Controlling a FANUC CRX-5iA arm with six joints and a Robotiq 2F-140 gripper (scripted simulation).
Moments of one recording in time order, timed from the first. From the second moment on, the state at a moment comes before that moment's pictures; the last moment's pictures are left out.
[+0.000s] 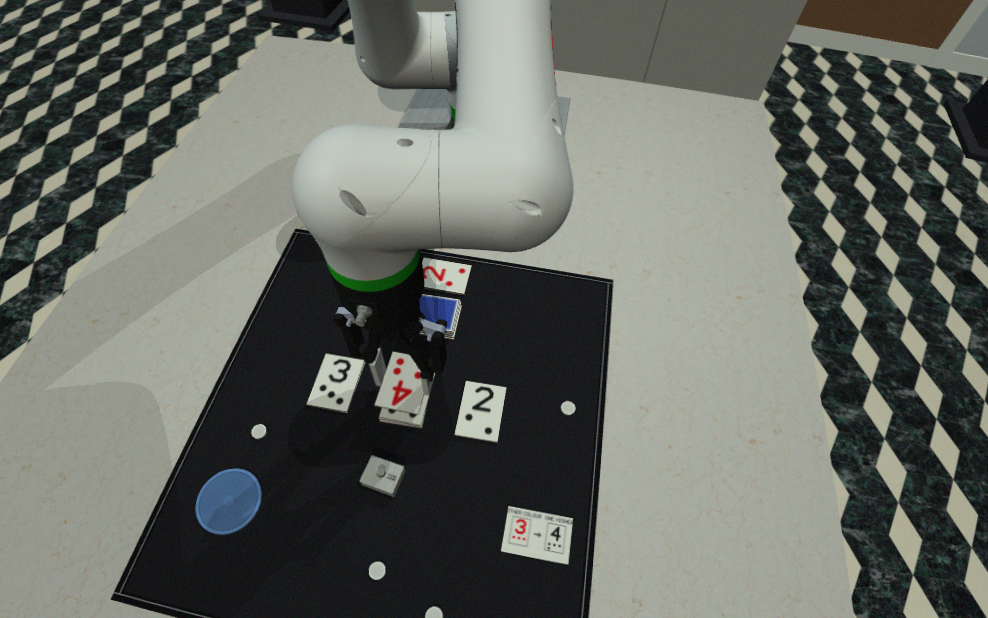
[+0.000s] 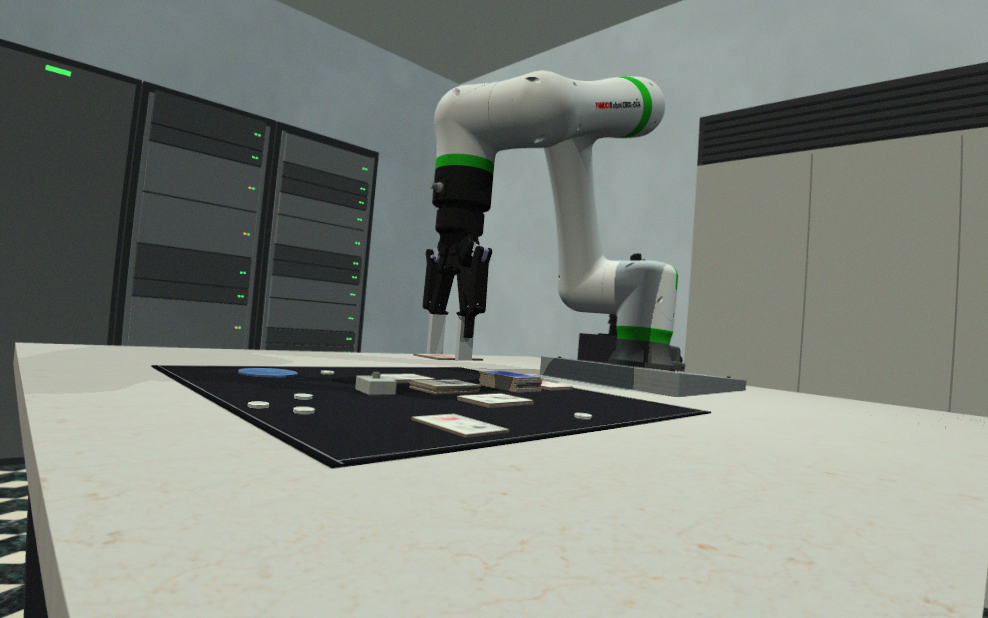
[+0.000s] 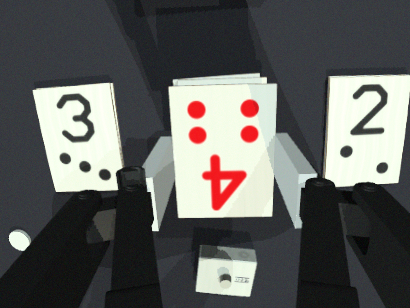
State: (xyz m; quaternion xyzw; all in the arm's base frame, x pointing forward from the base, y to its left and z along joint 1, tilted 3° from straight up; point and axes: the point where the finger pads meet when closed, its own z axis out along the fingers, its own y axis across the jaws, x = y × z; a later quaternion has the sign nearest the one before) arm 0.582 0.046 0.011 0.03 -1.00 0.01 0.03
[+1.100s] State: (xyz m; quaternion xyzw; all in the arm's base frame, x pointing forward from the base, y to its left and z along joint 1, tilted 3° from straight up) arm 0.581 0.045 -0.021 0.03 -1.00 0.01 0.03
